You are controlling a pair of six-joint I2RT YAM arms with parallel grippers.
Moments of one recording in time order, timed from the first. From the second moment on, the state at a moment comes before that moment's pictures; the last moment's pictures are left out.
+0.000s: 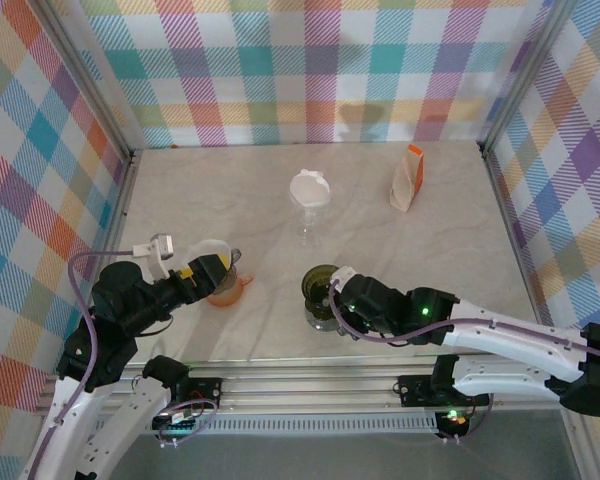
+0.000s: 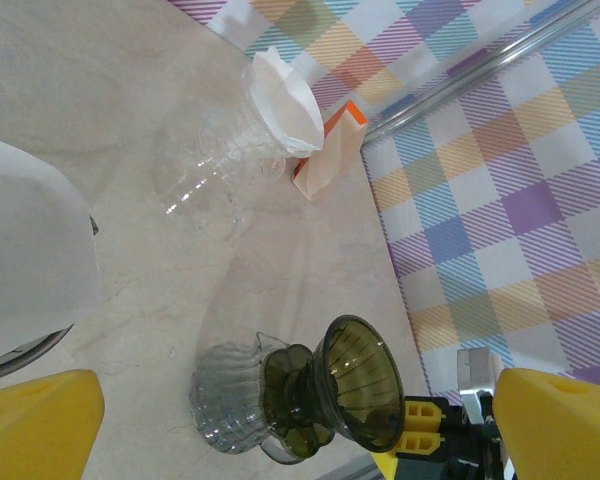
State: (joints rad) left arm -0.38 0.47 0.86 -0.74 0.28 -0.81; right arm 1.19 1.00 0.86 -0.80 0.25 0.37
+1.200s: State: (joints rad) left arm -0.38 0.47 0.86 -0.74 0.28 -0.81; right arm 1.20 0.93 0.81 -0.76 0.39 0.47
